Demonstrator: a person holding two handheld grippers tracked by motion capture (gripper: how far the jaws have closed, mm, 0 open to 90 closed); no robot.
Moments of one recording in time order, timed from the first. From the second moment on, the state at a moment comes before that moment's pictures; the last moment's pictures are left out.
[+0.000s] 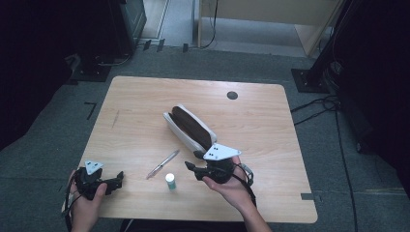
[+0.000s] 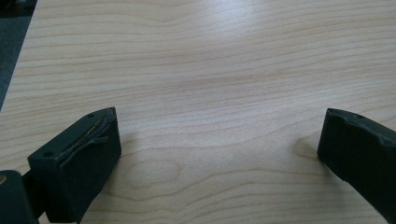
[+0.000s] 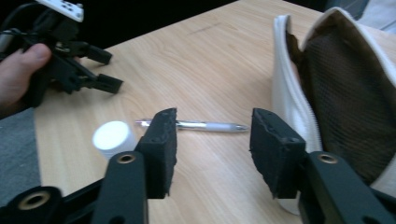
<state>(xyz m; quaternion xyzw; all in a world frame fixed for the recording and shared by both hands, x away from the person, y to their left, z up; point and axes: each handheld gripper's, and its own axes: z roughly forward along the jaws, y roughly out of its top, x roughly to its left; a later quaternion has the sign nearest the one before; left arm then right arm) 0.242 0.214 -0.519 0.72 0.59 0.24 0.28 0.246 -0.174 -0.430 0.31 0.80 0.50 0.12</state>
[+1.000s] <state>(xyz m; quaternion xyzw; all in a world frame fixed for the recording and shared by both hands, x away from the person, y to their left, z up) 0.242 0.214 -0.519 0.72 0.59 0.24 0.28 0.229 -0.149 -0.448 0.28 0.80 0.52 0.06</state>
